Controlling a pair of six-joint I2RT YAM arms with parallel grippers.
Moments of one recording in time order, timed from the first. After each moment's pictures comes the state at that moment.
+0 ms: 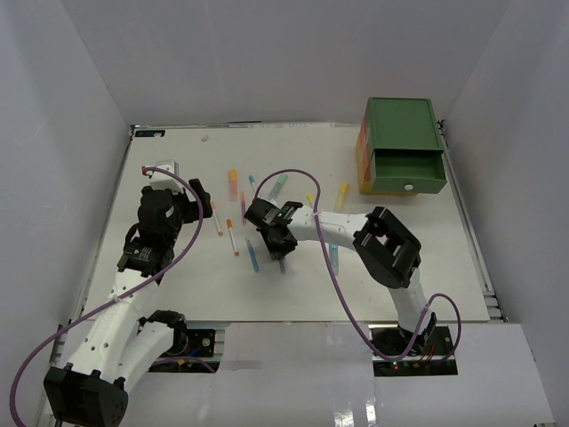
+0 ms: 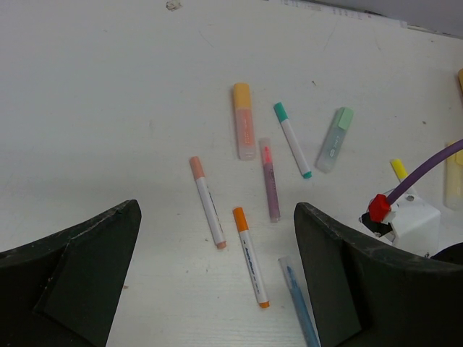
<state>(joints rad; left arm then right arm) -0.24 0.81 0.73 -0.21 -0.17 -0.24 1.03 2.04 1.49 -0.71 0.17 0.49</state>
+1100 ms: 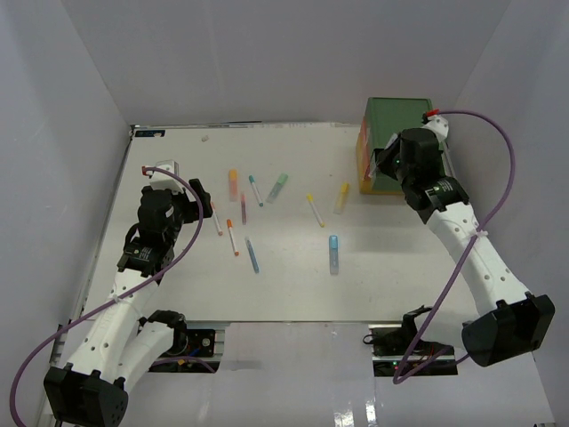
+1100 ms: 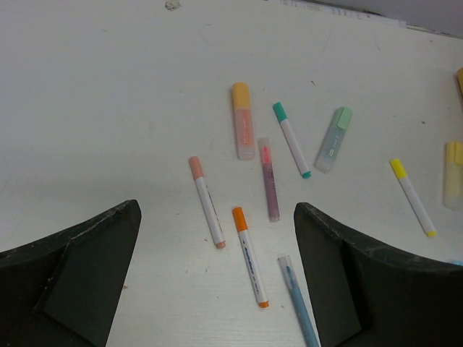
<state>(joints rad) -0.24 0.81 0.73 -0.21 -0.17 -0.24 0.37 1.23 1.24 -0.43 0.30 0.62</state>
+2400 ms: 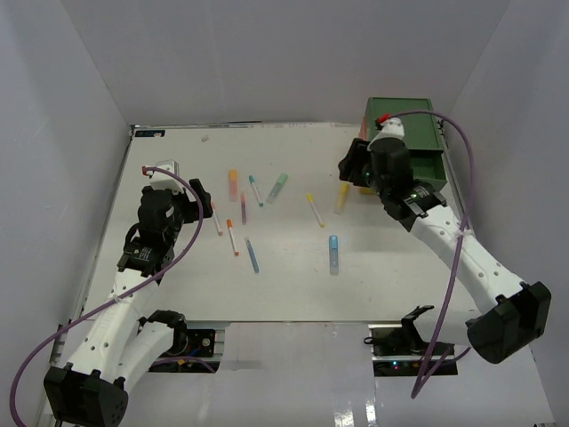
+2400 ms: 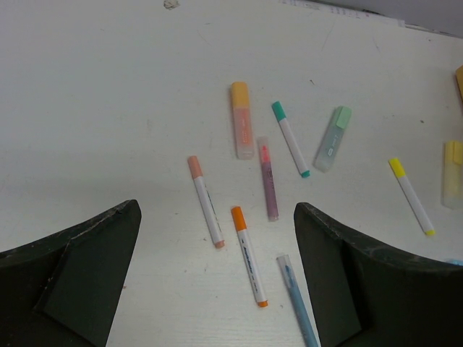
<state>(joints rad) -0.24 0.81 0.73 -0.21 -0.17 -0.24 0.45 1.21 1.16 -0.32 0.22 0.47</state>
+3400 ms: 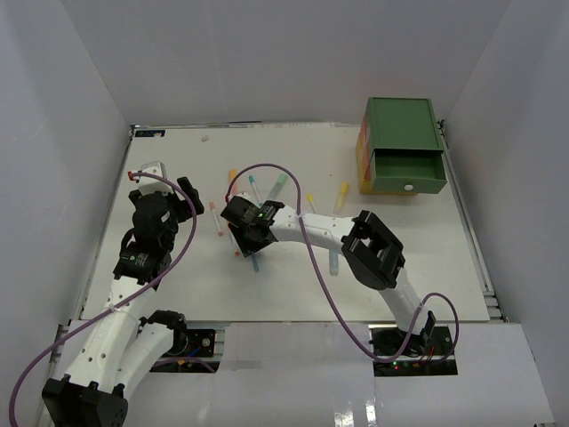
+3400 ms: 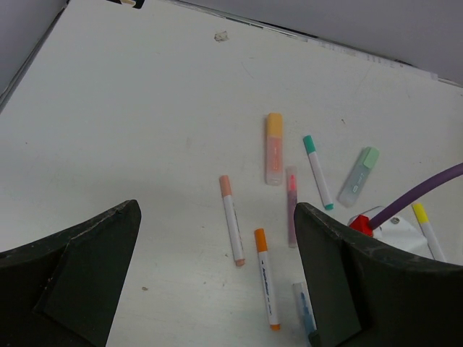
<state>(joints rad) -0.24 0.76 0.73 -0.21 -0.33 -0.27 1.10 2.14 1.72 -0.70 0.21 0.44</state>
